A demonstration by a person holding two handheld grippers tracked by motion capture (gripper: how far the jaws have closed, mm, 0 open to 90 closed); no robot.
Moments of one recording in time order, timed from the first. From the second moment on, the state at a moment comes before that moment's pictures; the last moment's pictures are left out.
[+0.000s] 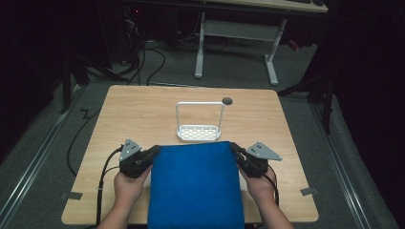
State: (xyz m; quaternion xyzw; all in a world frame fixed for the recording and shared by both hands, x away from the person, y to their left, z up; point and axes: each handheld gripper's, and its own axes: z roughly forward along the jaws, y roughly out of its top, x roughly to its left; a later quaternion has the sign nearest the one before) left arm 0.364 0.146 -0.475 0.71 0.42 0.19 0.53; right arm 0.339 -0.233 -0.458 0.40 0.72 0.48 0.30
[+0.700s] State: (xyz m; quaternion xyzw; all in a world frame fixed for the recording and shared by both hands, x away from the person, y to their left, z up) left arm 0.375 0.144 -0.397 0.68 0.37 0.25 0.58; right arm 0.346 -0.240 -0.387 0.37 0.66 0.54 0.37
